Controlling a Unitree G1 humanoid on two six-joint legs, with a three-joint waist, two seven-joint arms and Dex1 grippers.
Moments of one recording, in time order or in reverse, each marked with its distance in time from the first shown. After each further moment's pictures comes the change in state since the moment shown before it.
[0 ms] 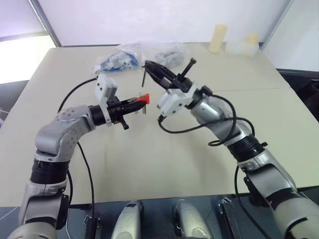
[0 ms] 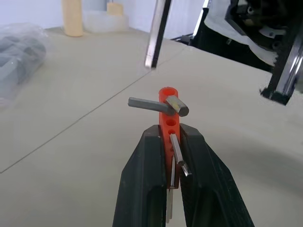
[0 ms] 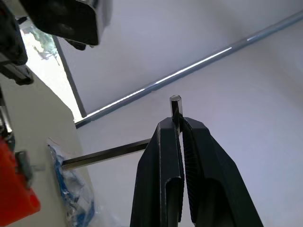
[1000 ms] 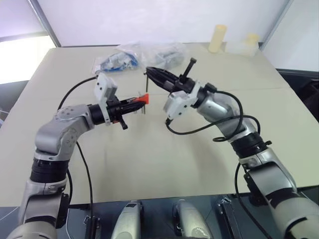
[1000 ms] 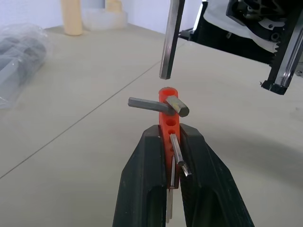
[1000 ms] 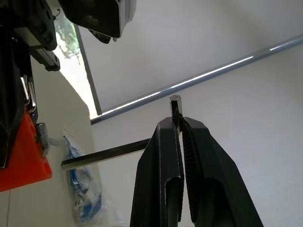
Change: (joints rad) left arm -0.002 0.003 0.002 0.008 0.041 -0.005 -0.027; right arm 0.001 0.005 -0.093 0.045 -0.002 -0.086 0.169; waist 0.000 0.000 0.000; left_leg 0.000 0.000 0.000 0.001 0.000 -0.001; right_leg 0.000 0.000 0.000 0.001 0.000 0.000
